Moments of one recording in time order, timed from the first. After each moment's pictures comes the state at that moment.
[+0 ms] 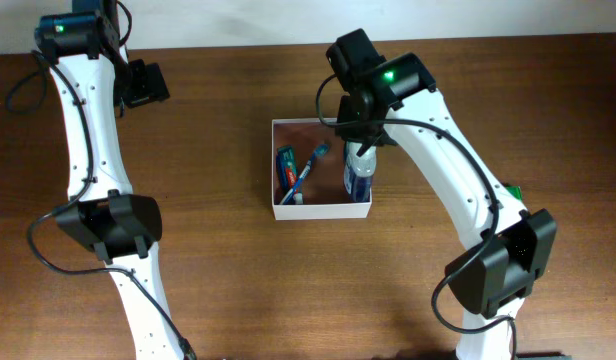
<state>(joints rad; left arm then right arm) 0.12 2.45 2.80 -1.68 -0.09 -0.22 0.45 2.02 2.04 -1.32 0.17 0.65</state>
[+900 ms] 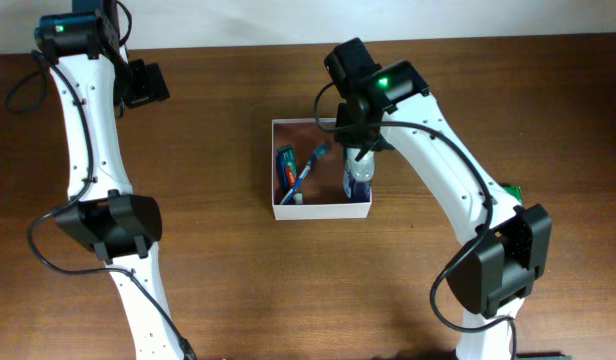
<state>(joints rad) 0.12 2.45 2.80 -1.67 -0.09 -0.22 0.45 2.02 1.96 -1.27 0.16 0.61</state>
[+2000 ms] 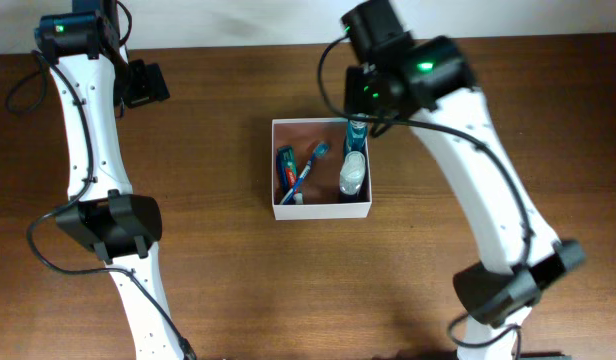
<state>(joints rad) 0.12 2.45 2.80 -1.68 -0.09 -0.22 0.43 1.95 2.33 -1.41 0.23 0.47</state>
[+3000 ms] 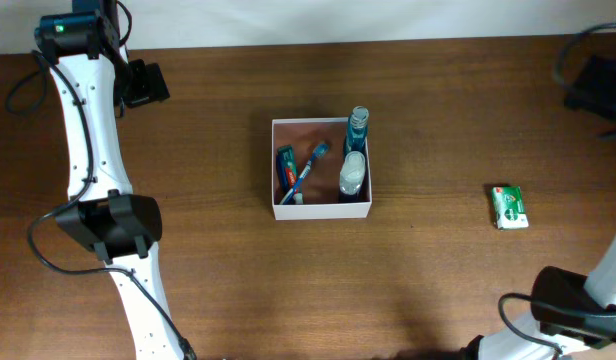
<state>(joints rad) 0.12 2.45 2.80 -1.68 -0.09 -0.22 -0.34 1.81 2.47 -1.69 0.20 0.22</state>
